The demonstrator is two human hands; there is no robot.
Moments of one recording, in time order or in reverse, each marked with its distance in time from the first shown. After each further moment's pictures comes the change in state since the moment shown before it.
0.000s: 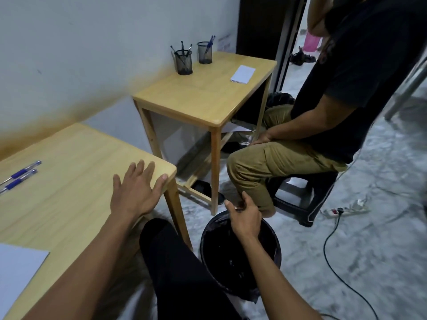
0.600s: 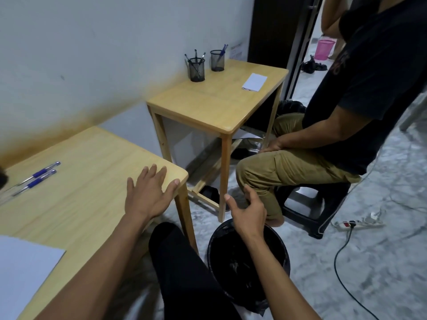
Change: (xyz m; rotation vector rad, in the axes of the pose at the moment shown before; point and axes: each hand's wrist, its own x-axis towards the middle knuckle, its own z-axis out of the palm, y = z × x) left_hand -0.002 0.001 -0.009 -0.080 -0.025 -0.022; right_hand -0.017 -0.055 -0.009 0.188 -0.043 -0.116
